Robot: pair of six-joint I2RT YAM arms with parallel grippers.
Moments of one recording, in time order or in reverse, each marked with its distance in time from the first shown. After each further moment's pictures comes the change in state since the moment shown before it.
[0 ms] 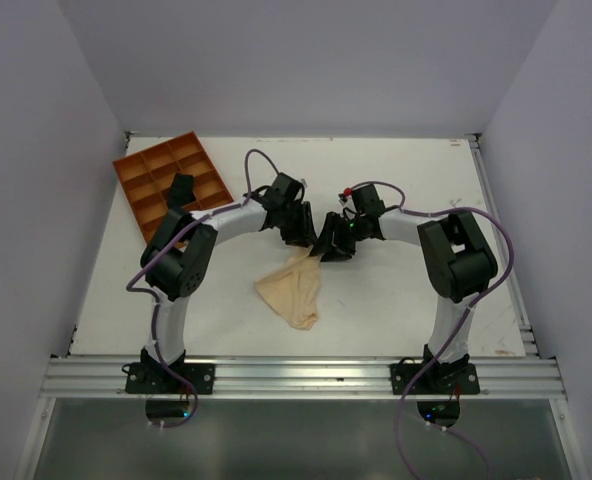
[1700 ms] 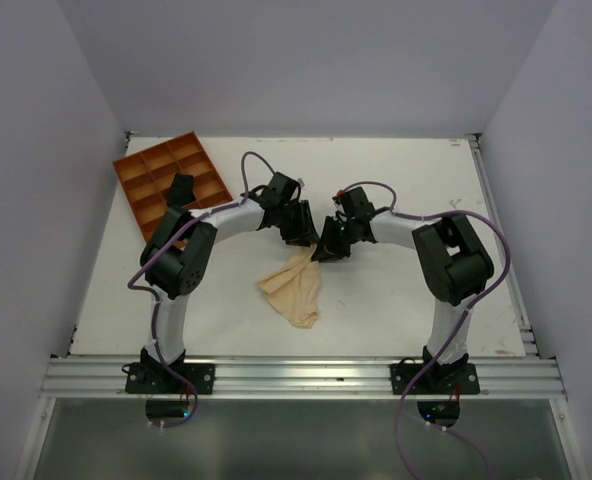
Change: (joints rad) left arm 0.024 0.010 -0.012 0.039 0.069 -0.052; right arm 0.071 -0.009 0.011 -0.027 0.166 0.027
